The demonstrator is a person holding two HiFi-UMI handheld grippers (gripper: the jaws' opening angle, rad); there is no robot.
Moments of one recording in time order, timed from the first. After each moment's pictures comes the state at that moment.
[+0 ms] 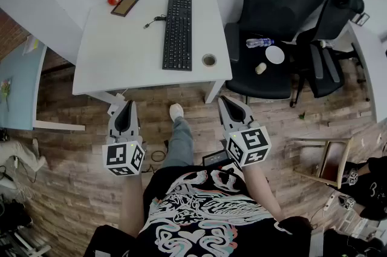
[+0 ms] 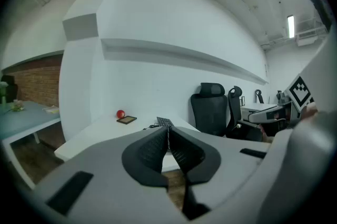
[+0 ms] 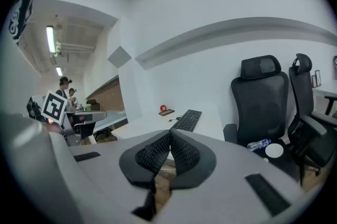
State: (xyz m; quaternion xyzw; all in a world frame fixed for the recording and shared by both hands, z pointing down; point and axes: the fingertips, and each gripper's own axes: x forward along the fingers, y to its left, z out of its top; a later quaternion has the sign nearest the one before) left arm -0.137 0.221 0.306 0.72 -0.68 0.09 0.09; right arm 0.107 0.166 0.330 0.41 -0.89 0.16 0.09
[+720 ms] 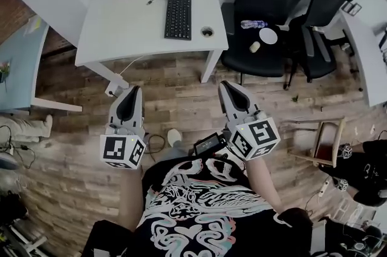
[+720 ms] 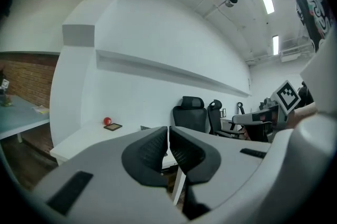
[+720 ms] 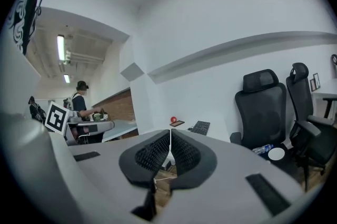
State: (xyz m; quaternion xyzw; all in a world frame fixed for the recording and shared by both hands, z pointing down) left arm -0.094 0.347 0.251 0.77 -0.63 0.03 0.07; right arm 0.114 0.299 0.257 0.39 -0.91 0.13 0.04
